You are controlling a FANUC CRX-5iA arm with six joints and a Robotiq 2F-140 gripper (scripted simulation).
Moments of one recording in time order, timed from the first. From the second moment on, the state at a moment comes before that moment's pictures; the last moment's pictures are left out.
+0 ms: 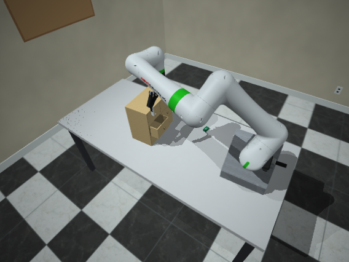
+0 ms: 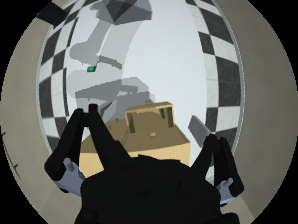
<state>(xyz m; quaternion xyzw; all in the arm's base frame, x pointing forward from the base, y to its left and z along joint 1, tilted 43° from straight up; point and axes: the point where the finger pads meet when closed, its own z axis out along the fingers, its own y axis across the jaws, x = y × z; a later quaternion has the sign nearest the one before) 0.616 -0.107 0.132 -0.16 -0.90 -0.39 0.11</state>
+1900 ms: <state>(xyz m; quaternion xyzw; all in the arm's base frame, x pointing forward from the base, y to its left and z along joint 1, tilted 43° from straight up) 0.513 -0.172 0.204 -0.01 -0.93 -0.37 -0.01</state>
